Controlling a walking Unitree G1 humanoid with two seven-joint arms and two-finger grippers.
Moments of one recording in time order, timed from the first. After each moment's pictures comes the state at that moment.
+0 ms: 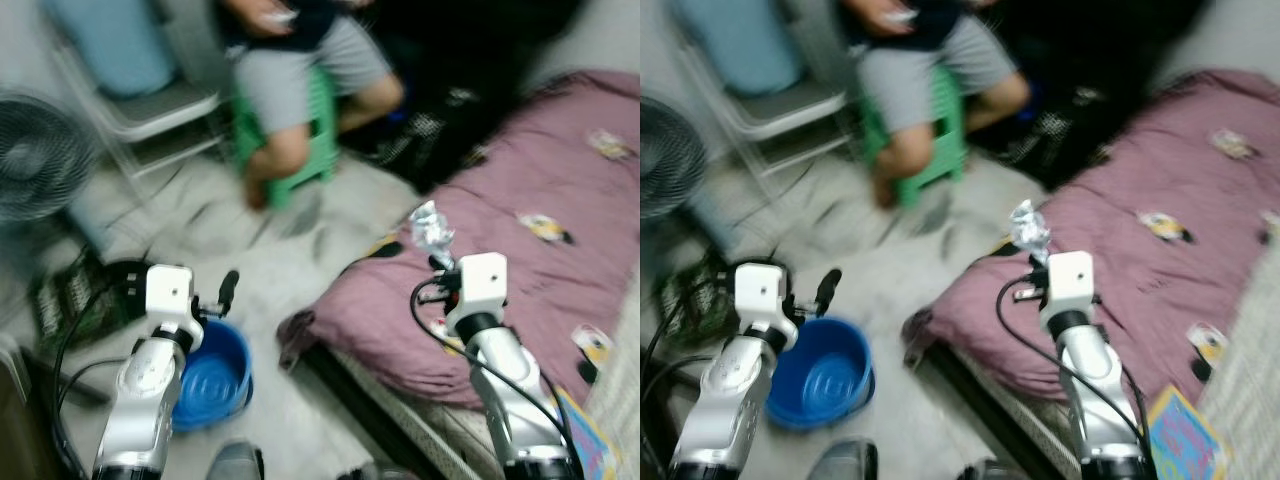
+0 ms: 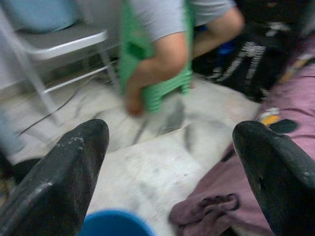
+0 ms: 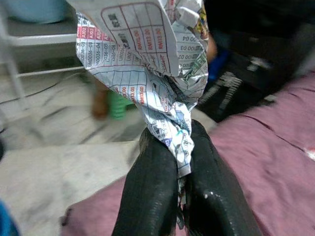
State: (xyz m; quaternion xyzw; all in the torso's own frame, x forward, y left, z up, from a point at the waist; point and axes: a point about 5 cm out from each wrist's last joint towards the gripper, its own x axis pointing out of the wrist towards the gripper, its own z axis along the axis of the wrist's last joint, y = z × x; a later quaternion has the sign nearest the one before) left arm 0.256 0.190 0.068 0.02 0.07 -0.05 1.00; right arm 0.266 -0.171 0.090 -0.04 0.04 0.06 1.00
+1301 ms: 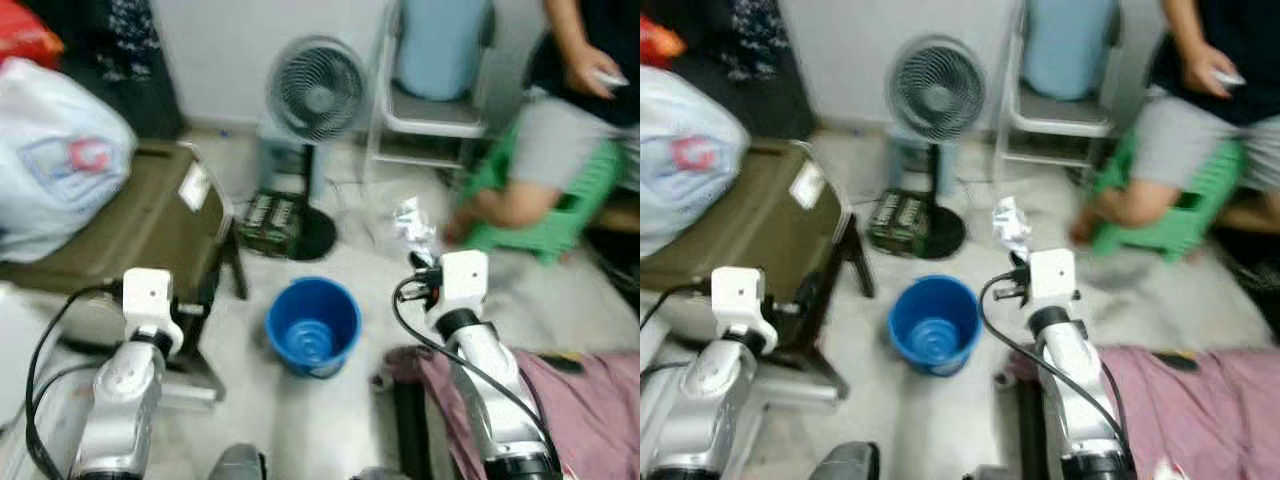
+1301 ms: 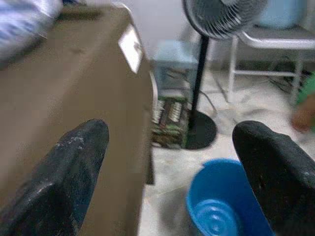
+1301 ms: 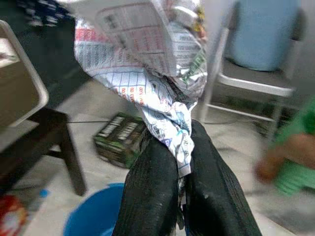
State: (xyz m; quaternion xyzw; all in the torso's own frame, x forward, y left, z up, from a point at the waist) left arm 0.255 0.202 0.072 0.02 0.07 -0.04 1.00; right arm 0.269 -0.156 0.091 -0.03 0.03 0.08 1.00
